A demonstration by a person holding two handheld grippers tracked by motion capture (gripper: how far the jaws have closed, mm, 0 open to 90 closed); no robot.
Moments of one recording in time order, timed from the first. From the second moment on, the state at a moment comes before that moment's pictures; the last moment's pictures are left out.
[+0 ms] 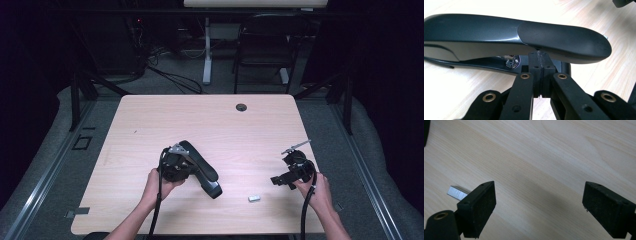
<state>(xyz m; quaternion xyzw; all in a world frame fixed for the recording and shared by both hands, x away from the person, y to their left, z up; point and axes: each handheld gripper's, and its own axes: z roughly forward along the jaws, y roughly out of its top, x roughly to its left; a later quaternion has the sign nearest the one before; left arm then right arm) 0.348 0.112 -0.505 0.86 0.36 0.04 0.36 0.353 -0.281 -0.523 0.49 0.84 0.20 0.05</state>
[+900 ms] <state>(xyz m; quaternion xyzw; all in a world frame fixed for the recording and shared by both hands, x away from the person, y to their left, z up) 0.375 0.181 -0.501 0.84 0.41 0.03 0.35 0.351 -0.250 -0.513 0.45 0.85 0.27 0.03</state>
